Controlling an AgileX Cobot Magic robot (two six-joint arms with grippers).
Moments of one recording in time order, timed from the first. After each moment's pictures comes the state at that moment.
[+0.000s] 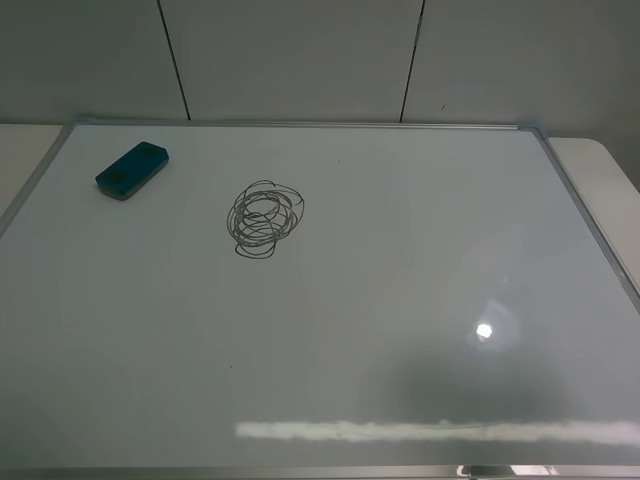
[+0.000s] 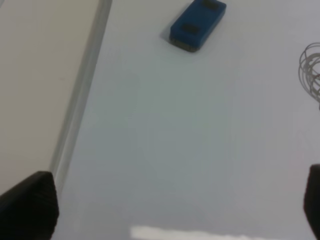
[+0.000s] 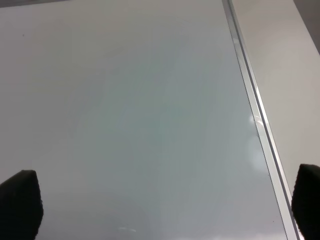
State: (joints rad) left arm -0.04 0.00 -0.51 0.08 1.06 -0.17; right arm -0.02 -0.01 -0.50 0.06 1.05 0.00
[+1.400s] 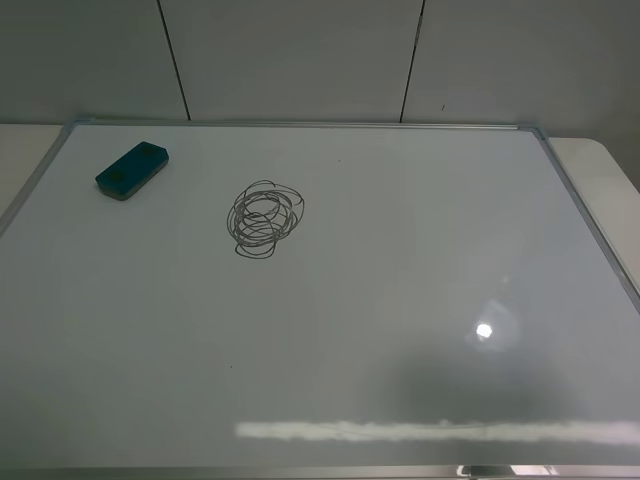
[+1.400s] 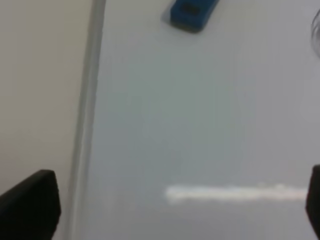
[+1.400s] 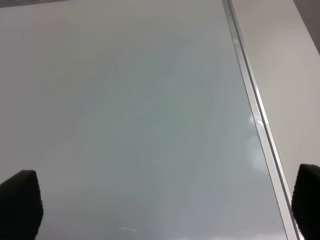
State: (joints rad) left arm -0.04 0.30 -0.62 0.08 1.04 -0.03; right arm -0.02 -0.01 -0.50 0.06 1.05 0.00
